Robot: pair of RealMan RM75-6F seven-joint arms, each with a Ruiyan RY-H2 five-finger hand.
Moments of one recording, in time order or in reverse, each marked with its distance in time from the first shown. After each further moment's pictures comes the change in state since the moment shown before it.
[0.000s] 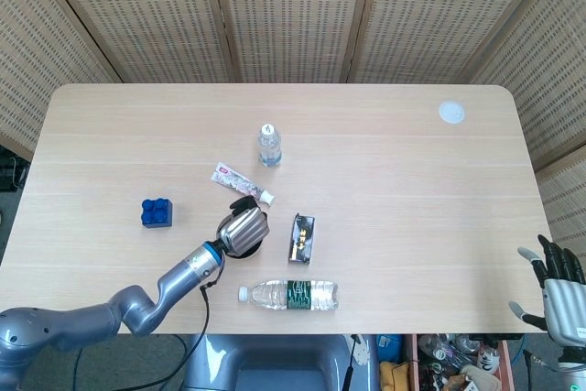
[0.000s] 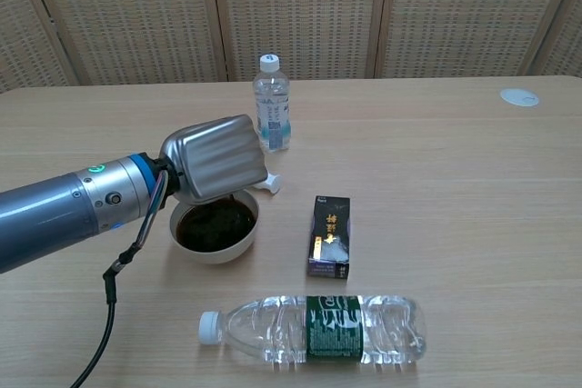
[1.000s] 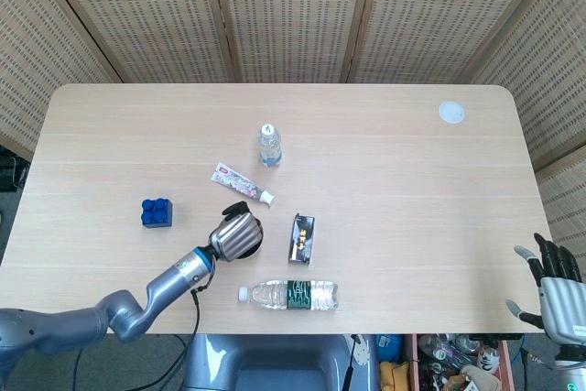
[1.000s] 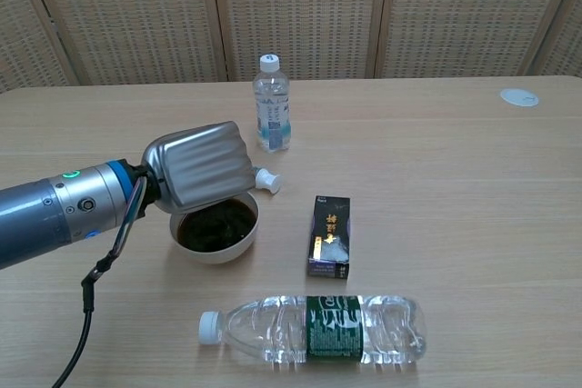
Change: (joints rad) left arm 0.020 0.056 0.045 -0.073 0.009 0.020 -0.059; right arm 0.005 0.002 0.004 -0.013 -0.002 -0.004 -0.015
